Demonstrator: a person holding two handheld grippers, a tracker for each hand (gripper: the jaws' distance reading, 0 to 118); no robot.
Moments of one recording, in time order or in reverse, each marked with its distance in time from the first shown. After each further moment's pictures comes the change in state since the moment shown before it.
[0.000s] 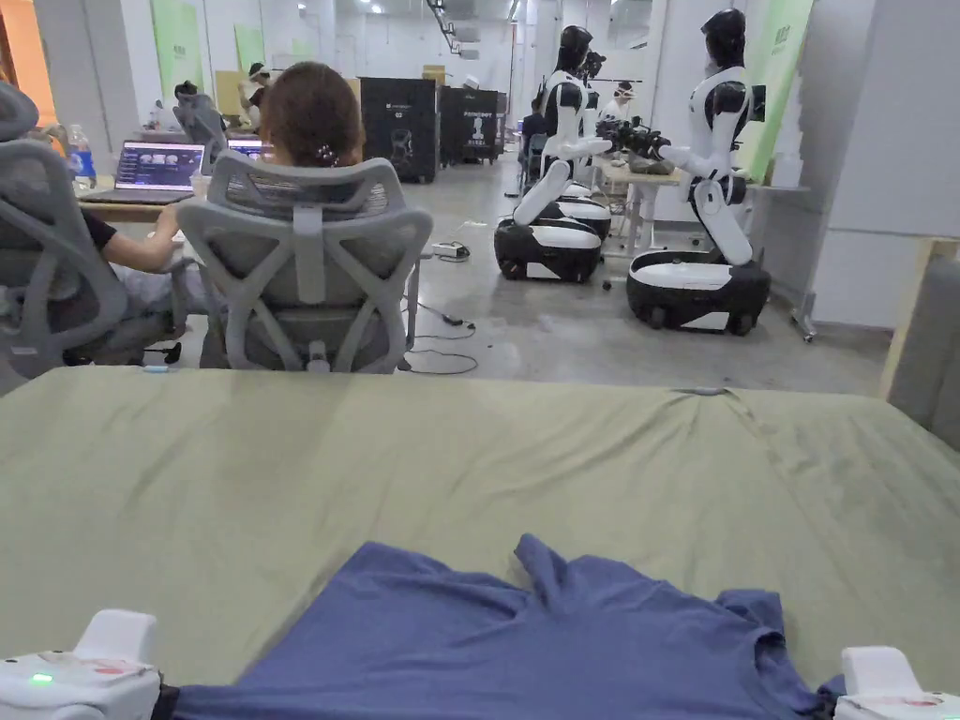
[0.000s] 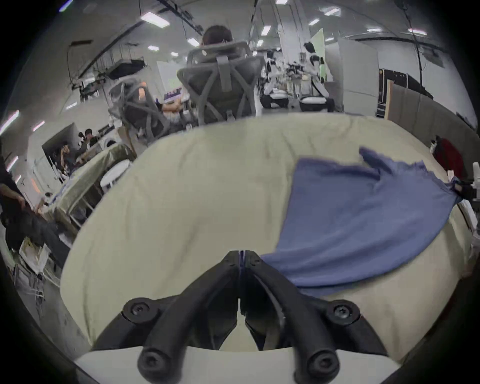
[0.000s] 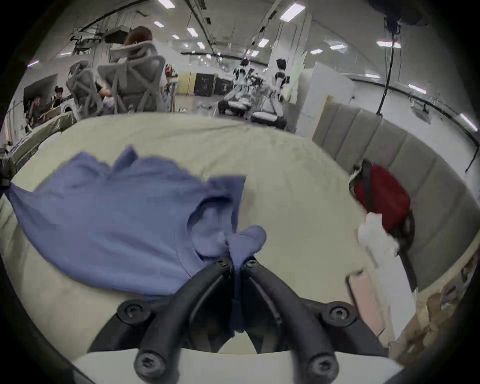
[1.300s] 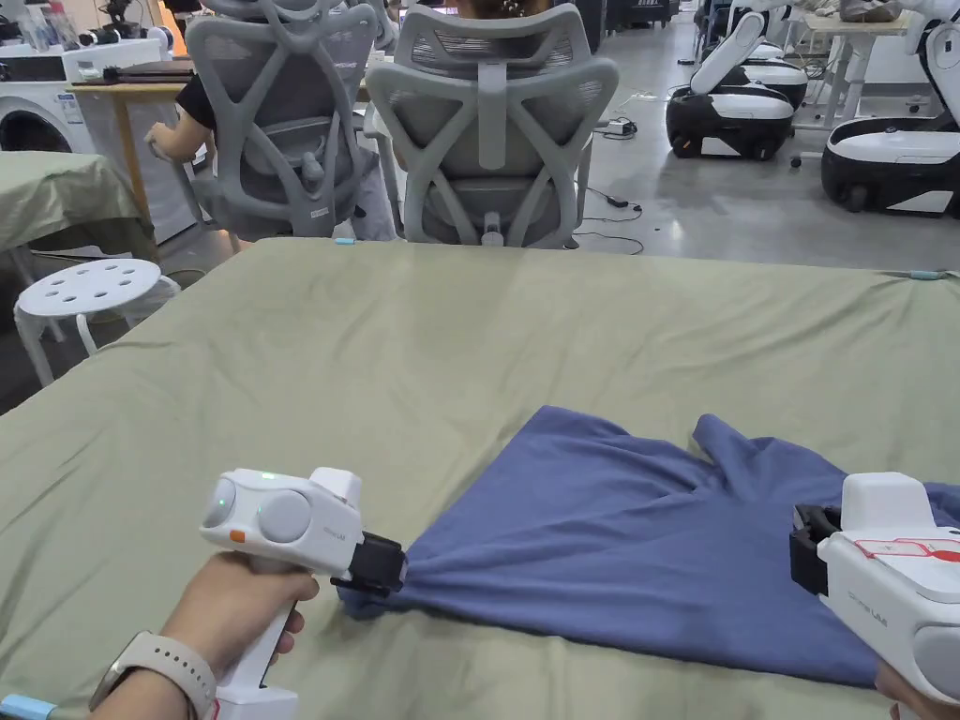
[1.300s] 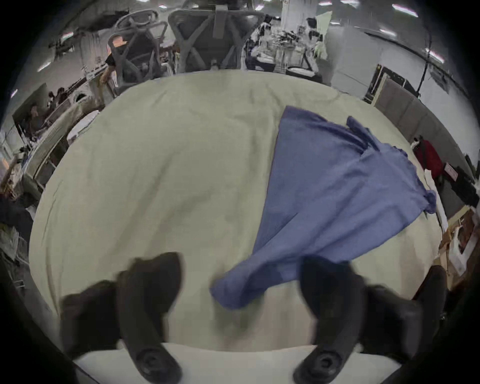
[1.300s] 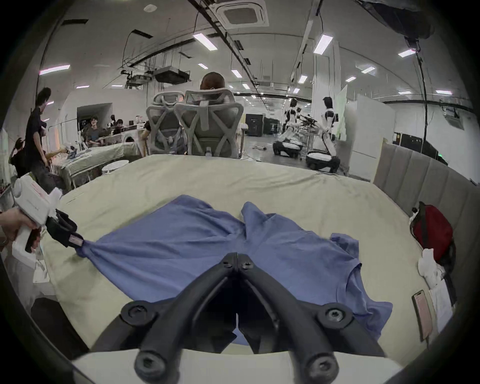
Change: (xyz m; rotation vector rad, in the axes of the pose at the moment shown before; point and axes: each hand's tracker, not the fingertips) left arm -0.037 -0.006 -0.032 -0.220 -0.215 0.079; right arm -0.168 0.051 0.084 0.294 0.326 0.046
